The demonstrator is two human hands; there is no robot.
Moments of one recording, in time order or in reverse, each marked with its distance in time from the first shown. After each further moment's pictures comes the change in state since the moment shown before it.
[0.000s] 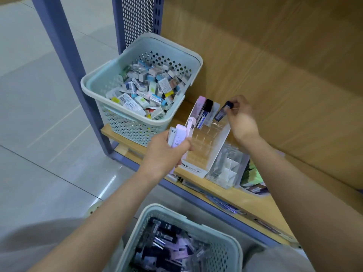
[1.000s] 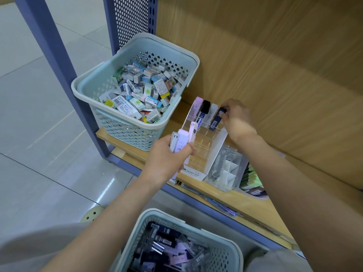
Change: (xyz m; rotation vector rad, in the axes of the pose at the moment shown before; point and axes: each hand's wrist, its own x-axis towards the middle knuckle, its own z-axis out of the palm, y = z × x) left_hand 0.004 0.000 0.012 -0.008 -0.036 -0.017; right_hand 0.013 0.008 0.002 -0.348 -0.112 -0.074
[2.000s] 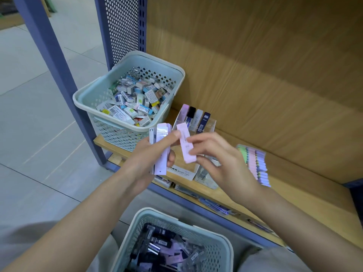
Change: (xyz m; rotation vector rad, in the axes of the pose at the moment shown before) left_hand -0.038 0.034 -0.013 -0.429 -0.131 -0.086; right_hand -0.151 -0.051 -0.064 0.444 -0.030 -0.672
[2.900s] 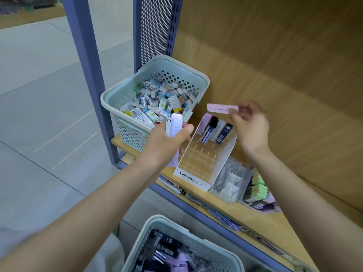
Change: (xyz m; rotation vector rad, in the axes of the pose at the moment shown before) left_hand 0.023 0.021 -0.024 0.264 0.185 0.192; right_hand 0.096 0.064 0.003 -0.012 0.479 0.639
